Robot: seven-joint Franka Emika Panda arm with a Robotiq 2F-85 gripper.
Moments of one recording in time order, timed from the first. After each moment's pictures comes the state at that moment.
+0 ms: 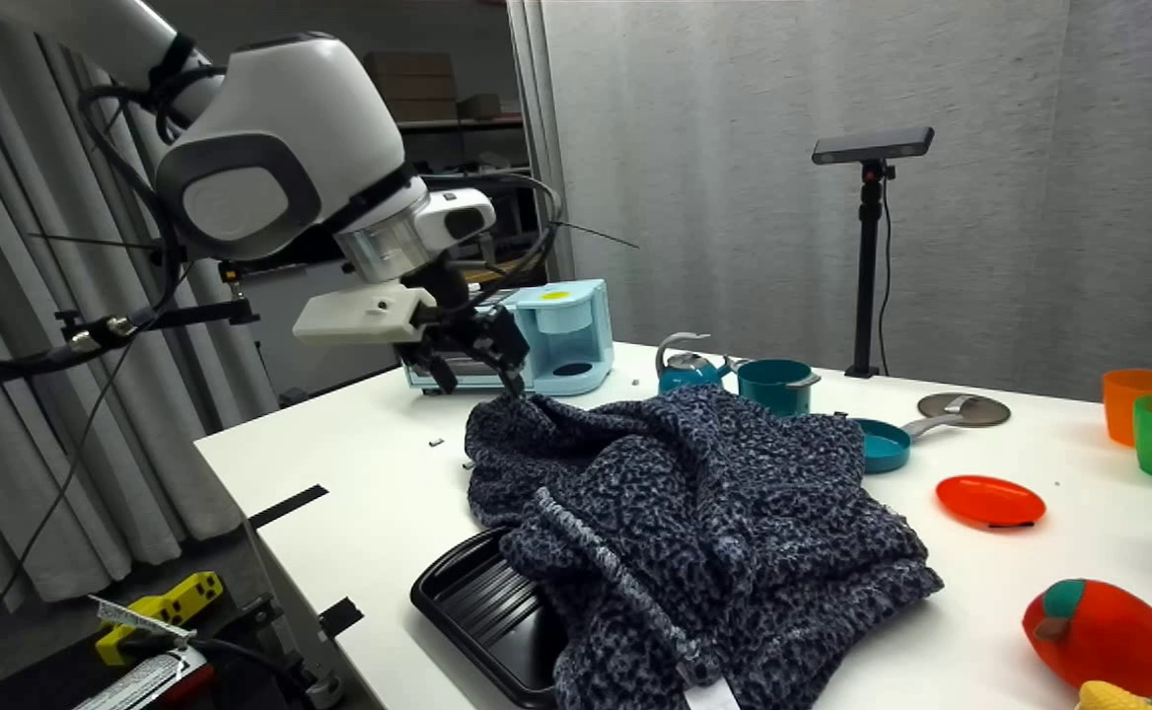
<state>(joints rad) -0.61 -0.27 0.75 -2.74 0.81 2.84 -0.92</state>
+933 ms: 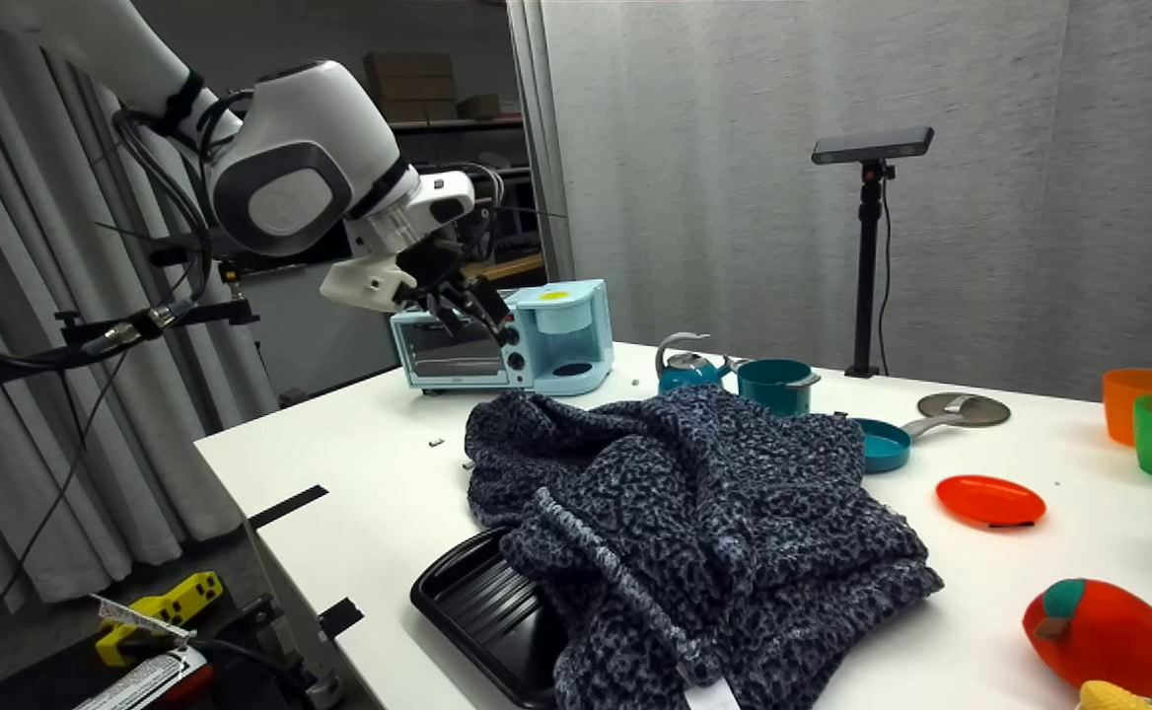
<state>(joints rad) -0.85 -0.10 1.17 -2.56 0.60 3.03 -0.34</state>
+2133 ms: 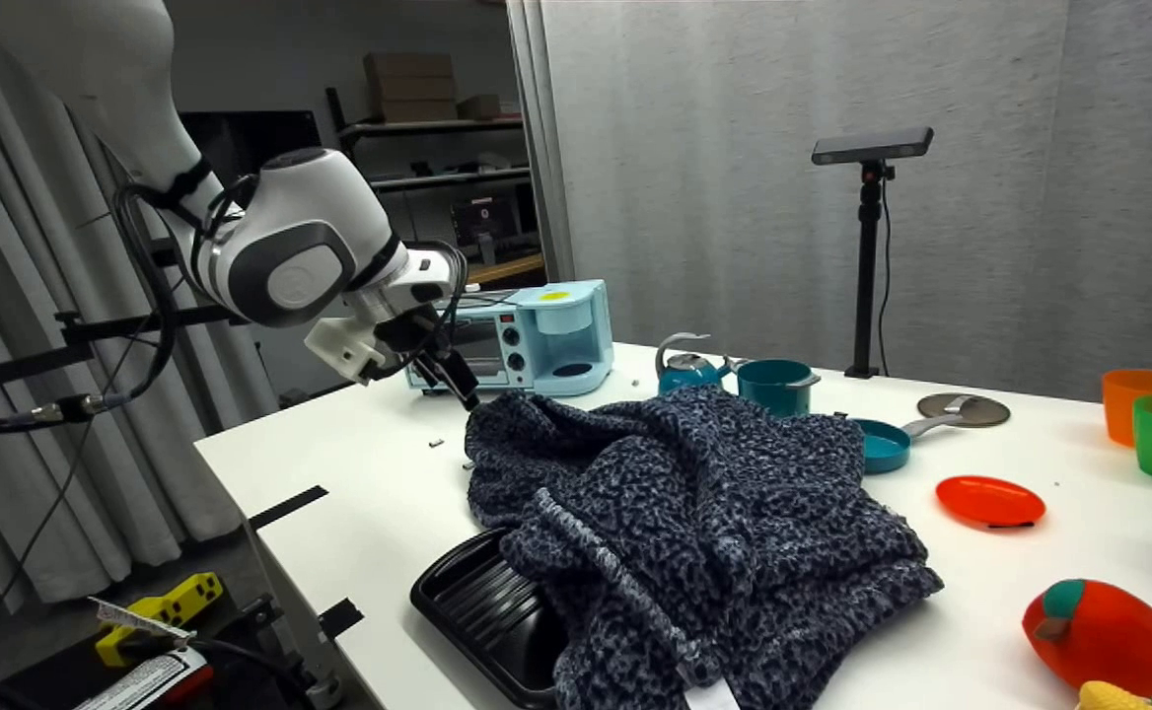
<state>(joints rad) -0.09 0.13 0.46 -2.62 0.30 3.21 0.08</state>
